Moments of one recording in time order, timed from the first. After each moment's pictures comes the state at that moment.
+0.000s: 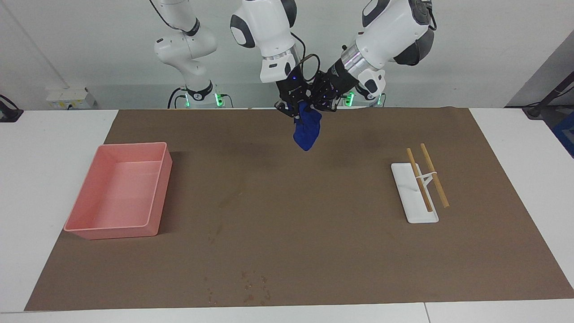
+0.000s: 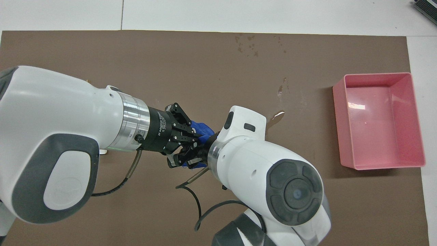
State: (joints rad) left arm -0.30 -0.06 -0.19 -1.78 -0.62 1.86 -2.00; right arm 0.43 -0.01 0.26 -1.86 0.14 2.25 0.15
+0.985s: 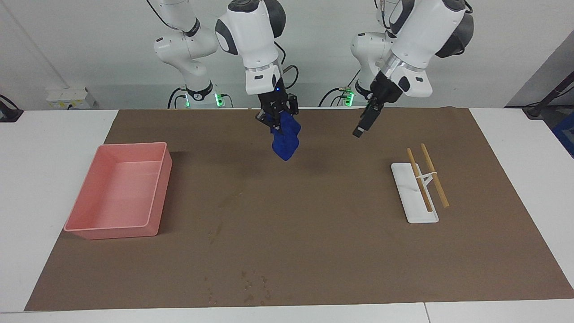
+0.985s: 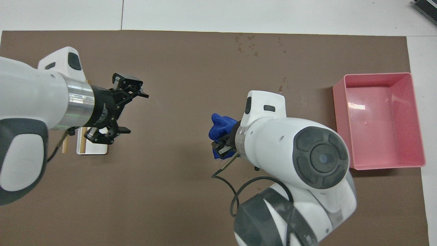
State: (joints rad) left arm -0.13 -0.08 -0.15 -1.77 -0.27 1.88 -1.07; right arm 0.30 0.00 0.24 -1.86 0.09 2.15 -0.19
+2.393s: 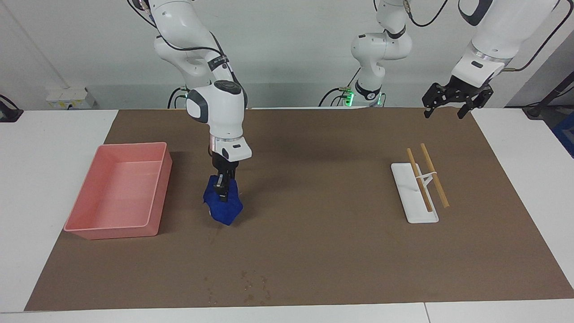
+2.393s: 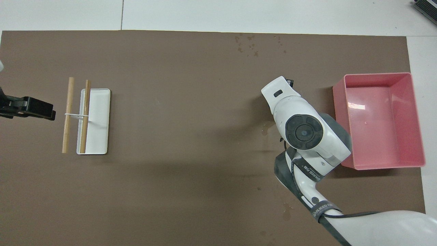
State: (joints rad) left arm -0.06 -0.02 -0.01 -1.56 -0.01 1.51 0.04; right arm 0.11 0.24 0.24 -2.01 -0.66 2.57 -0.57
